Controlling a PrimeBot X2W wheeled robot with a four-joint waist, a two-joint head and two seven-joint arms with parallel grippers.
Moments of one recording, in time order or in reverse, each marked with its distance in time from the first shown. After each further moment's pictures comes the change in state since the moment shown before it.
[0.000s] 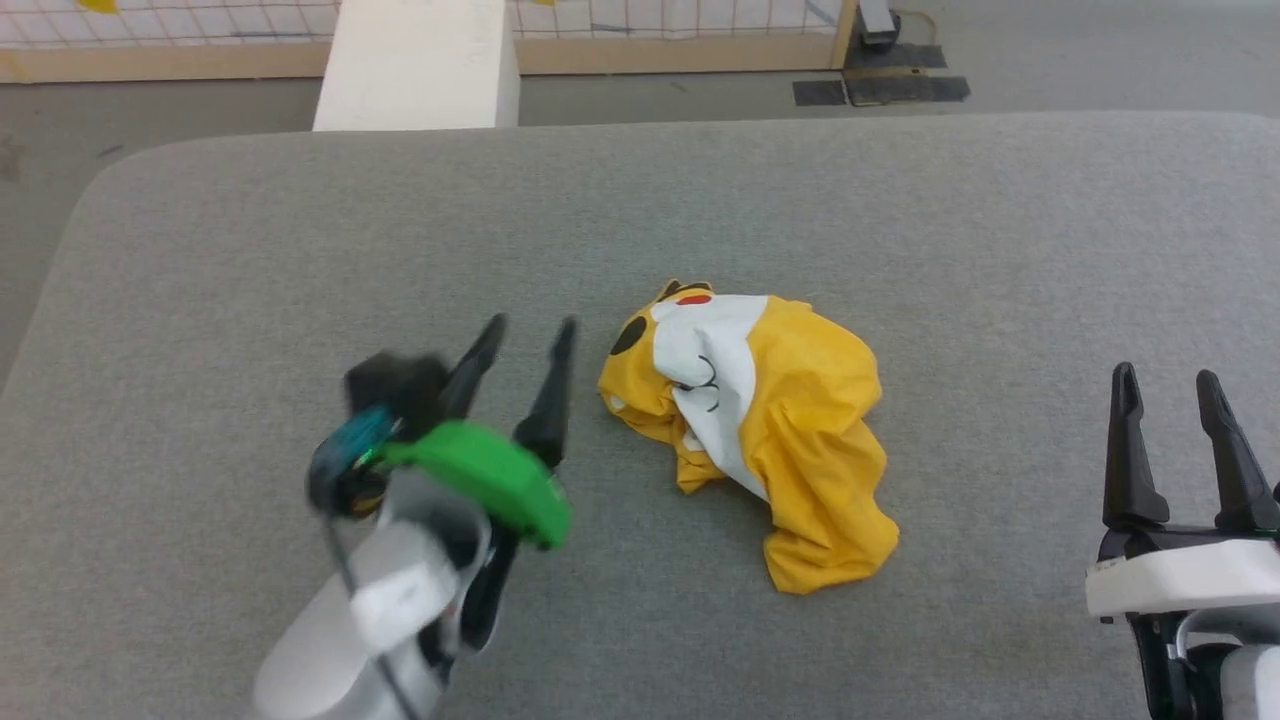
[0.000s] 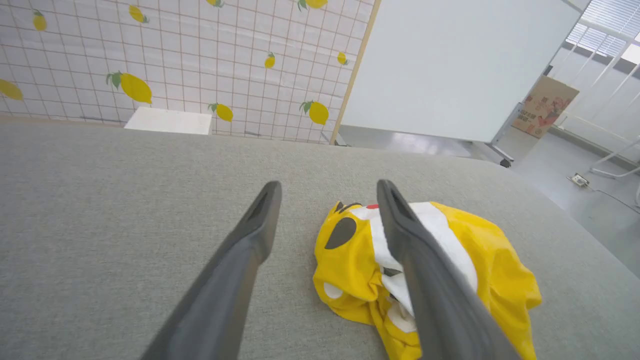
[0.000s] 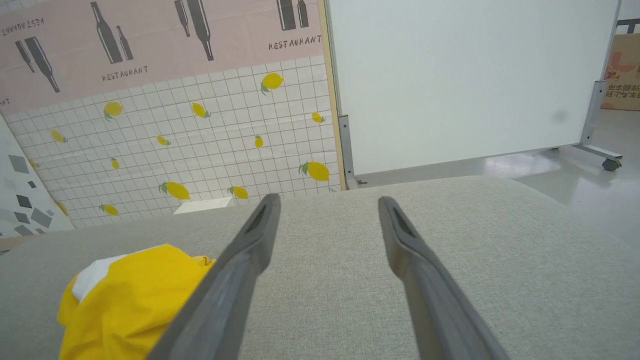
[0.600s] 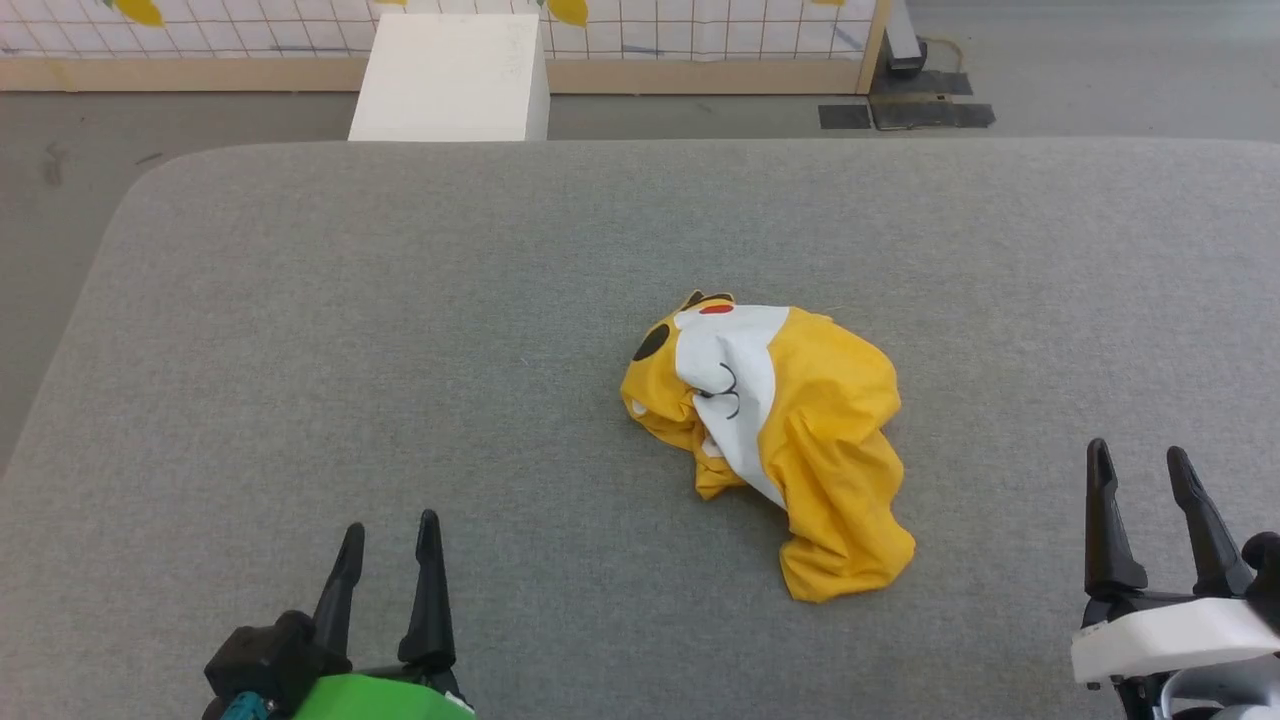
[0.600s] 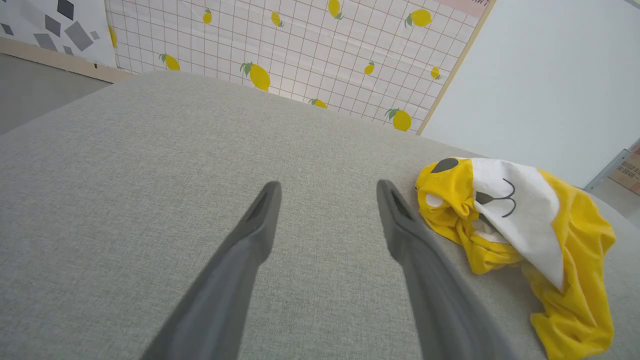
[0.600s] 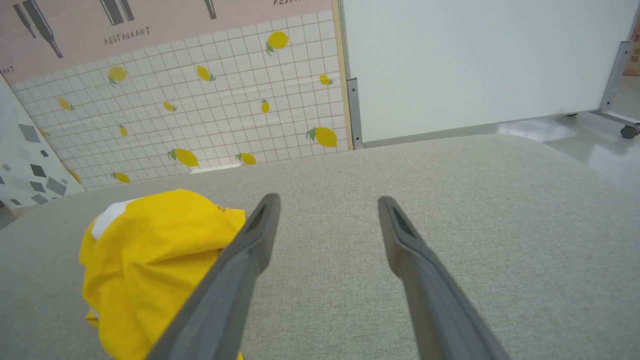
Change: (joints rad) left arm 0.574 -0.089 0.367 -0.295 0.243 -0.021 -0.116; right arm 0.099 0.000 0.018 0.022 0.010 0.000 0.010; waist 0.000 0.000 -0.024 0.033
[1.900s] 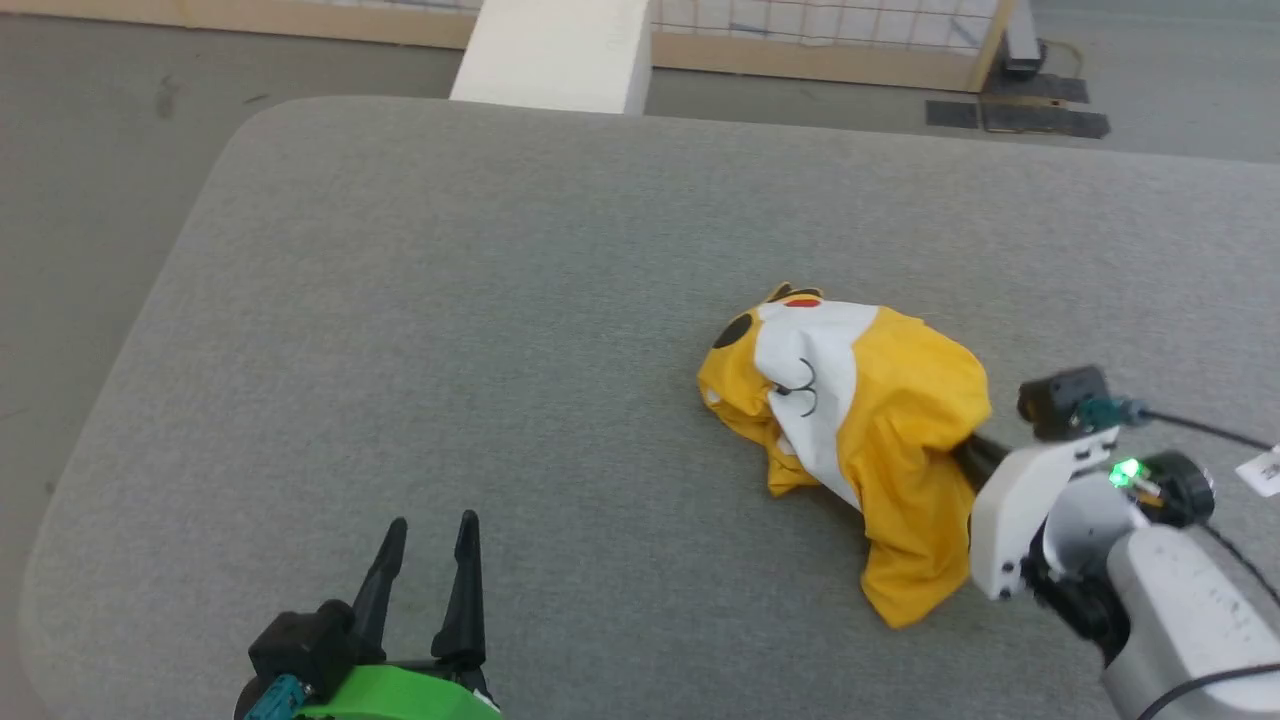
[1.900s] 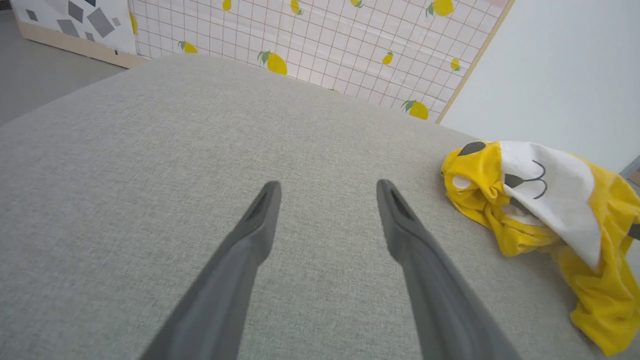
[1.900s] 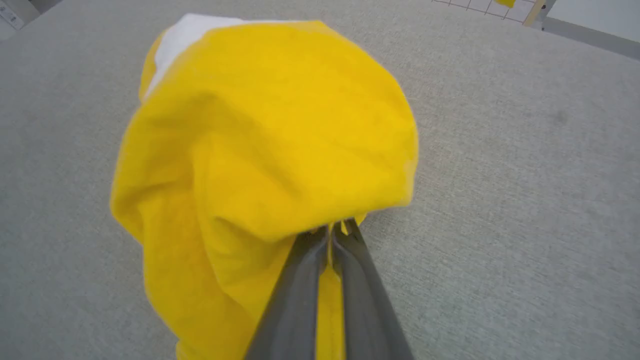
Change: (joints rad) left arm -0.045 -0.106 0.079 0.124 0.112 -0.169 0.000; right arm -0.389 -0.237 0.443 0.381 0.149 0.000 0.433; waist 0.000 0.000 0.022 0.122
